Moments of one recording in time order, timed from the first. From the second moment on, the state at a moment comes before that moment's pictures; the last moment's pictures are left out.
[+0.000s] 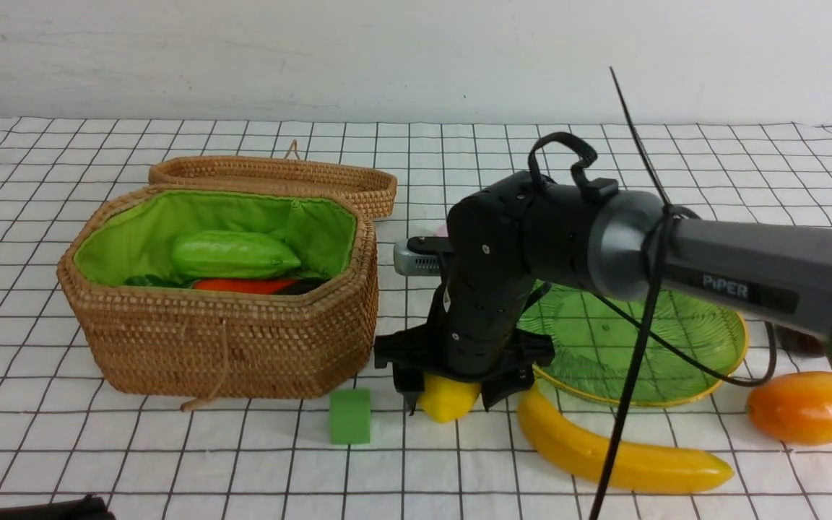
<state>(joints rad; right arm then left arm) 0.66 2.12 -1.64 0.07 0.89 0.52 -0.41 0.37 -0.61 -0.61 0.74 0.54</state>
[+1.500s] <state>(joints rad) 0.36 1.98 -1.64 -0.03 1.05 0.26 -0.41 0.37 -0.61 -0.79 0.72 0.78</state>
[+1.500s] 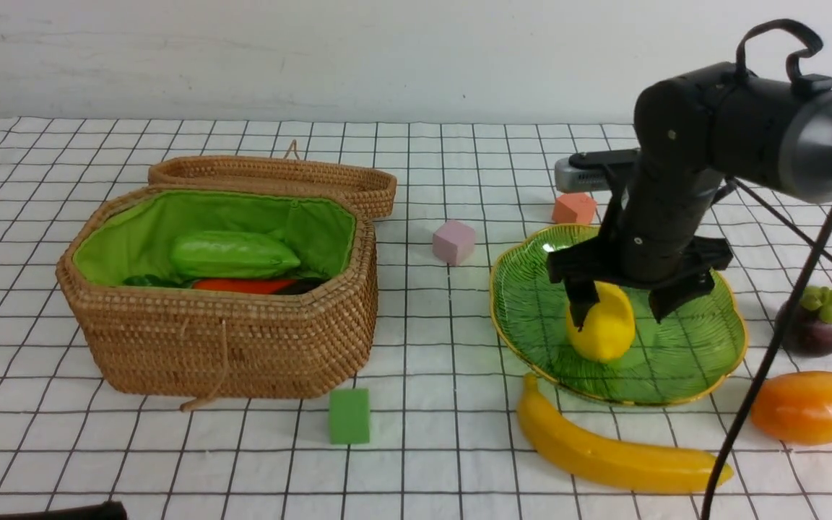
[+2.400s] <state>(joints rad) 0.52 1.58 -0.90 -0.04 0.65 -0.44 -0.41 0.37 -0.61 -0.79 0.76 0.78</state>
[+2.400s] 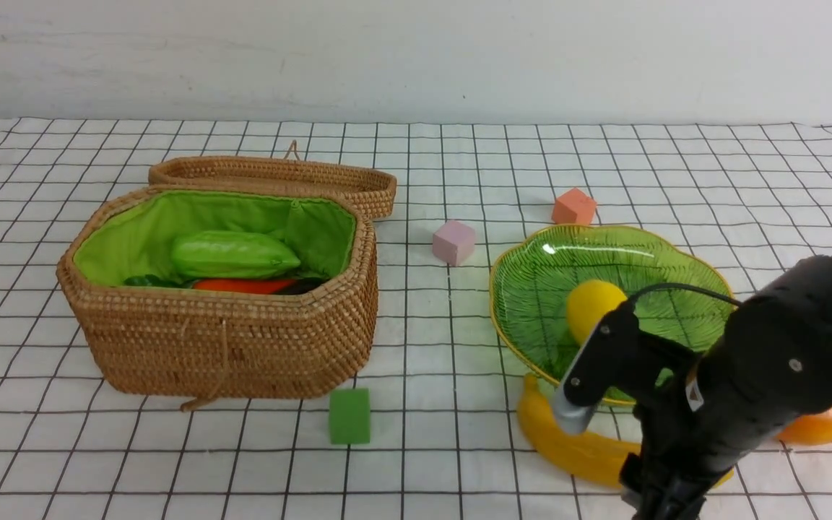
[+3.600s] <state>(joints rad) 0.48 1.50 -1.07 0.18 0.55 -0.39 -0.41 0.37 -0.61 -0.79 0.78 0.78</state>
